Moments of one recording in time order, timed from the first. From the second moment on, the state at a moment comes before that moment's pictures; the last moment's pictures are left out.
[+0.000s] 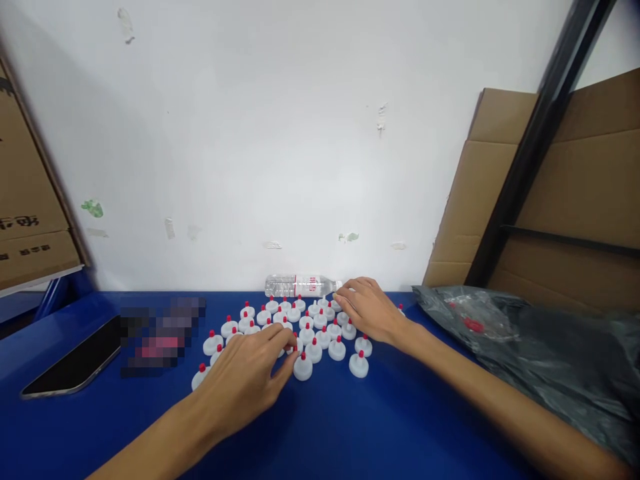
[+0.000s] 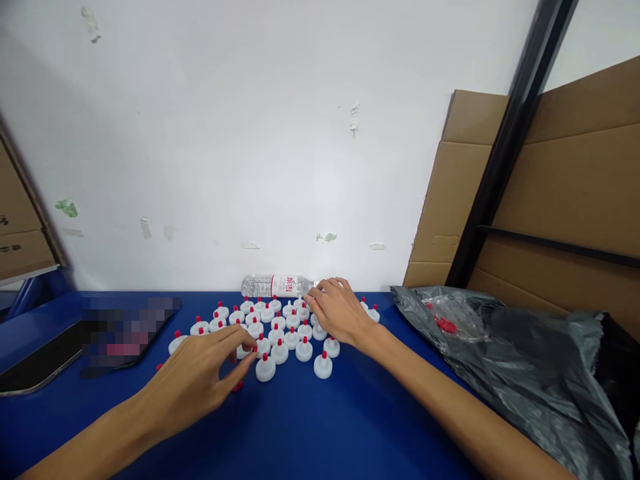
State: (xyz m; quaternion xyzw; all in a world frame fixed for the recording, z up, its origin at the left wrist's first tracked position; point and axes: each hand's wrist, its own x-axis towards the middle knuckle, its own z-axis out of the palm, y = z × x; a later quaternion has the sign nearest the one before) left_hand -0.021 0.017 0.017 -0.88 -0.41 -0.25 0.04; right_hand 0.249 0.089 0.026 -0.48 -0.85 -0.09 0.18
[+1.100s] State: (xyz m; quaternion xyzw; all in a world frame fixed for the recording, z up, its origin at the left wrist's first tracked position) left_hand -0.029 0.022 0.022 -0.83 -0.34 -0.44 0.08; right_hand 0.204 0.034 0.041 -0.24 -0.92 -0.14 0.26
